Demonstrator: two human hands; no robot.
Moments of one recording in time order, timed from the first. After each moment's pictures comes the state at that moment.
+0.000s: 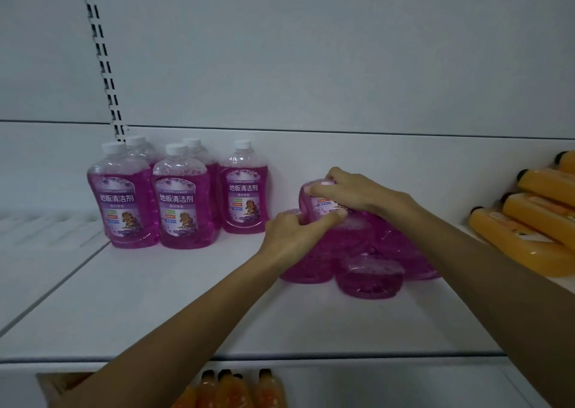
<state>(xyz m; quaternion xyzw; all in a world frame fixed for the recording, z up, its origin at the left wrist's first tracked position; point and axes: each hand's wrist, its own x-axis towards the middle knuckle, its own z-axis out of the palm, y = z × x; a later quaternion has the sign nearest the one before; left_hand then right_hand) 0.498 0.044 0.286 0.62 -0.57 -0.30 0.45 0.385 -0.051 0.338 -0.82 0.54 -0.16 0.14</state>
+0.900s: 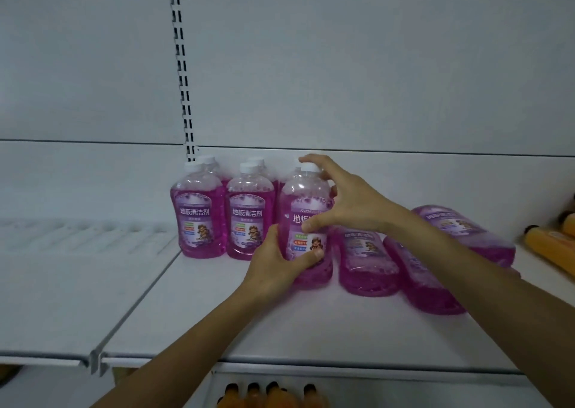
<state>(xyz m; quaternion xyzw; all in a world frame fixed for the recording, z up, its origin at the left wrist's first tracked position) 0.606 0.091 0.262 0.57 -0.56 -0.26 0.55 0.467 0.021 0.353 -0.89 0.27 -0.30 0.21</state>
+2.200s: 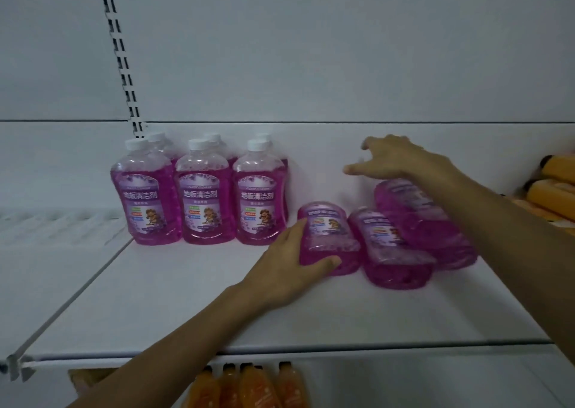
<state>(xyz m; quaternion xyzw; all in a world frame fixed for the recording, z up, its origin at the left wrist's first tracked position) 0.547 0.079 0.253 0.62 -0.69 -0.20 0.31 0.385 -0.061 0.370 -0.78 0.61 -0.09 -0.02</state>
